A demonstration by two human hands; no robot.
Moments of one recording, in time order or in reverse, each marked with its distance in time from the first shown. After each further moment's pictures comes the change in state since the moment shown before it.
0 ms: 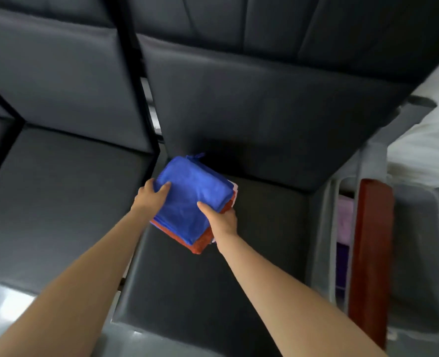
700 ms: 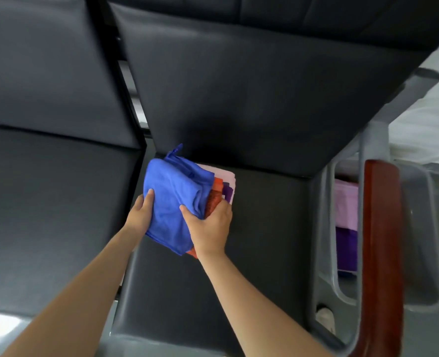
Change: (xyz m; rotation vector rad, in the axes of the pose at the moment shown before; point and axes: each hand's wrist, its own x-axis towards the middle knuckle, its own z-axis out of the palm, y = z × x) left_hand 0.018 -0.054 0.021 -0.373 -0.145 -0.057; right_hand -0.019 0.026 0.037 -0.144 0.355 -0.433
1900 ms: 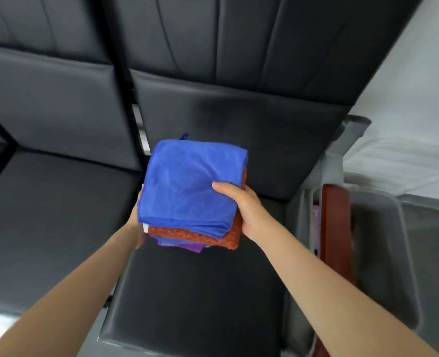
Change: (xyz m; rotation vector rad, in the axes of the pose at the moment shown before) left_hand -0.098 0.073 0.021 -0.489 -0.083 0.029; right_hand 0.037 -0.109 -0.163 0.550 -0.694 0.293
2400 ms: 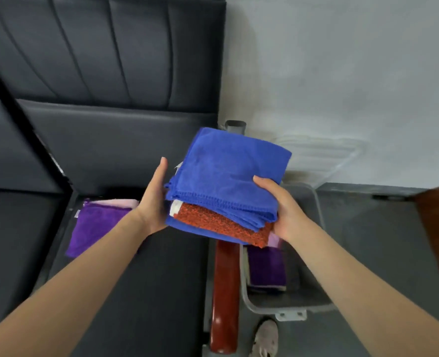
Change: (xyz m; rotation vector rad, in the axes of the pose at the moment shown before) left_hand -0.146 0.002 0.256 0.043 -0.541 -0.082; right_hand -0.148 -0.097 -0.233 0.218 0.120 -0.083
